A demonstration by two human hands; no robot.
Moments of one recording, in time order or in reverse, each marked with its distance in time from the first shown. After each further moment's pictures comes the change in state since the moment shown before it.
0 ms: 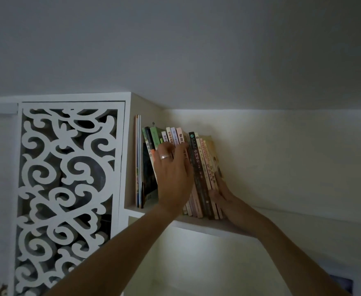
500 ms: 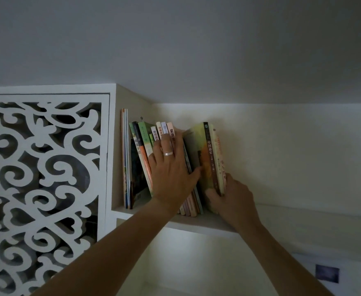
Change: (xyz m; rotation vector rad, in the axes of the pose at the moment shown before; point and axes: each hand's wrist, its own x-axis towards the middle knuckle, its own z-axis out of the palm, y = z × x) left_hand 0.001 -0.003 0.016 0.331 -0.082 0.135; right_hand 0.002 0.005 0.002 -0.594 0.606 -0.018
